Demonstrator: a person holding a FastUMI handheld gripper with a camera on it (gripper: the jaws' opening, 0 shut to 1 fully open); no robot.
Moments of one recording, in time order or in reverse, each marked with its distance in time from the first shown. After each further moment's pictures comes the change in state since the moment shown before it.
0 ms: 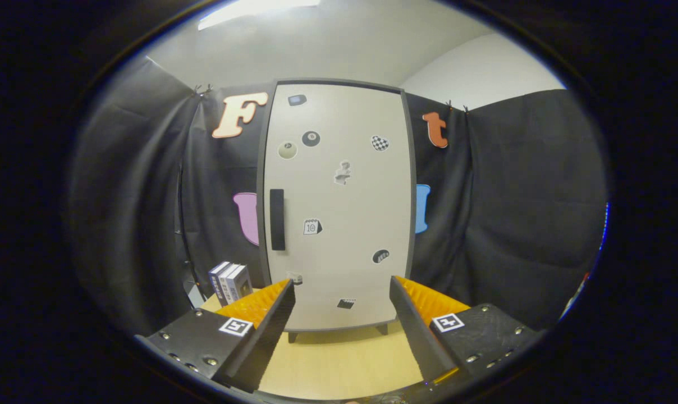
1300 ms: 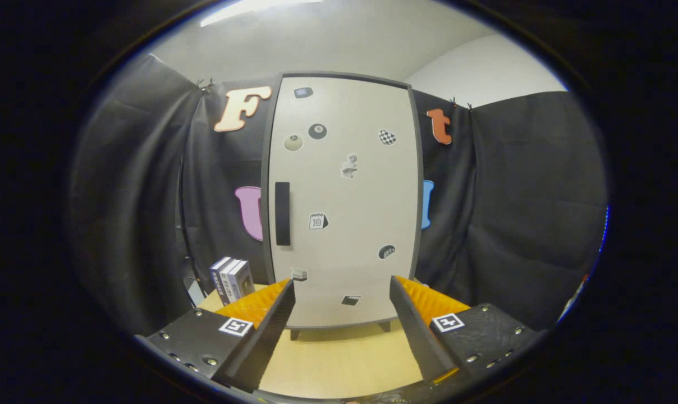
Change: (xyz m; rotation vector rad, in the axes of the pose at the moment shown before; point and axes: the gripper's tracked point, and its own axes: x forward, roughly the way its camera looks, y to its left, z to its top) arm 0.002 0.012 -0.007 -0.011 0.033 0.004
